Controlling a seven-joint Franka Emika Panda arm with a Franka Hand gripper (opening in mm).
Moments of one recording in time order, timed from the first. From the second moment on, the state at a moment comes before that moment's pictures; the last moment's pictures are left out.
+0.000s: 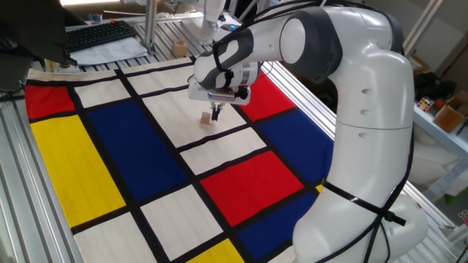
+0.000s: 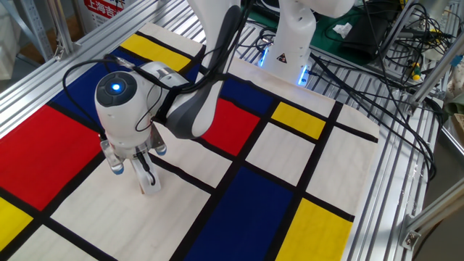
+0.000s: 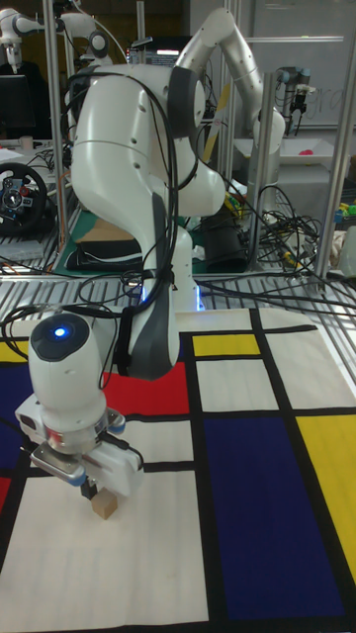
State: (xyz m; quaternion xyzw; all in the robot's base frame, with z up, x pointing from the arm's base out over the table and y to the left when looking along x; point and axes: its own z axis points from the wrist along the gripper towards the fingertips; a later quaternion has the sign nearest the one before) arm 0.596 -0.129 0.069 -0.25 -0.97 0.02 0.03
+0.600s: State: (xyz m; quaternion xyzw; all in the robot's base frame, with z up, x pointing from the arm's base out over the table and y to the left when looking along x) arm 0.595 -0.128 0.065 -0.25 -0.97 0.01 0.02
